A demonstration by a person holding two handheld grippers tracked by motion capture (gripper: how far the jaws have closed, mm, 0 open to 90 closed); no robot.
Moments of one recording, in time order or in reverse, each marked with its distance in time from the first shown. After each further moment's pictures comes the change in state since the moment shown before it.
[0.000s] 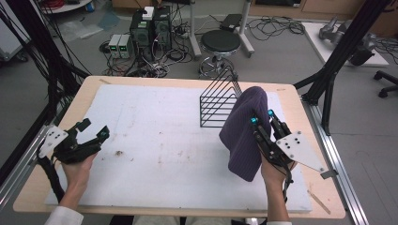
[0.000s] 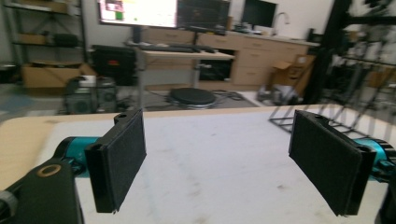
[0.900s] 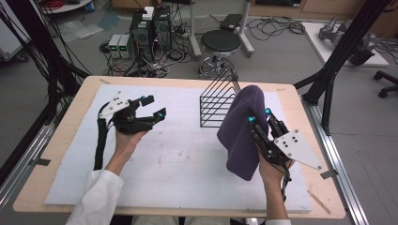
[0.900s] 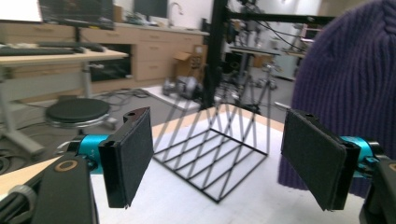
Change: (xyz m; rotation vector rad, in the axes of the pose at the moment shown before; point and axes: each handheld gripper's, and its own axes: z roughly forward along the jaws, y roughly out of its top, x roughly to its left) left arm -0.097 0.040 0.127 0.059 -0.462 0.021; right arm 0.002 0.001 0.005 -0.012 0.026 0.001
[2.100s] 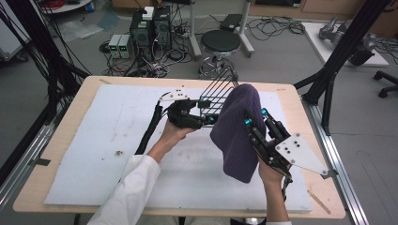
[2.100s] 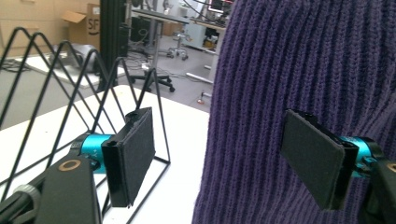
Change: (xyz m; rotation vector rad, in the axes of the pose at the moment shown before) left arm -0.048 -0.003 0.124 0.133 -0.384 -0.083; right arm 0.007 0.016 -0.005 -0.083 0.097 -0.009
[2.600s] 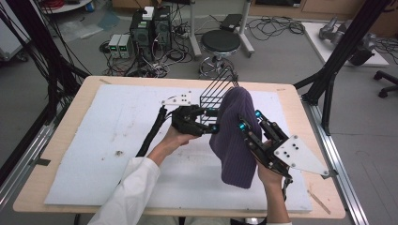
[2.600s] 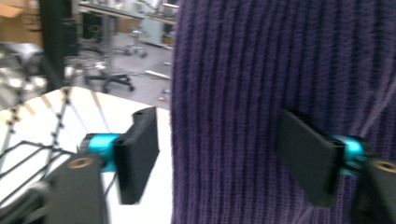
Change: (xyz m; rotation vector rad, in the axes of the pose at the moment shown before) left arm -0.012 -0.005 0.007 0.014 -0.199 0.013; right arm 0.005 0.007 0.000 -0.038 0.117 -0.011
